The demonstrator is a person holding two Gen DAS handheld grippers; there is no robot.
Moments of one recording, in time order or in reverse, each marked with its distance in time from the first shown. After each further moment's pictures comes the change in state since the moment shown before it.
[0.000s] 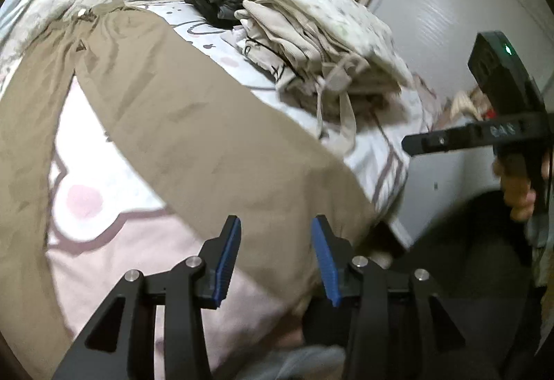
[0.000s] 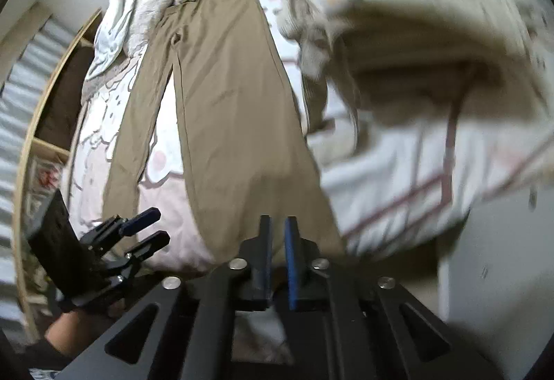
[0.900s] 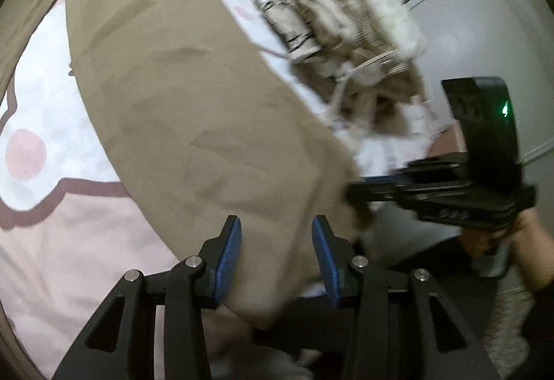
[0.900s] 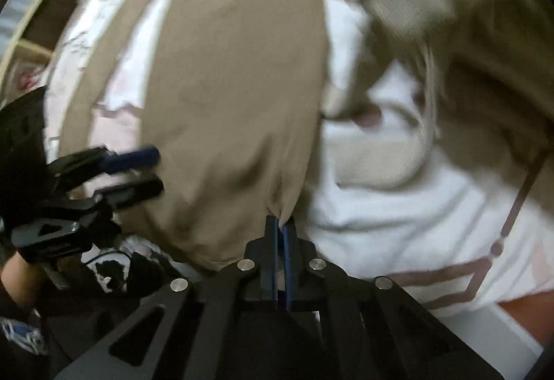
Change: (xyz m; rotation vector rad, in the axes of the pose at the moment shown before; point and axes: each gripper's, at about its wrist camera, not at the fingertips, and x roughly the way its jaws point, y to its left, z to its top) left arm 0.028 0.023 0.017 -0.254 0.155 -0.175; right arm 0.079 0.024 0.009 -0.336 0.251 -0.008
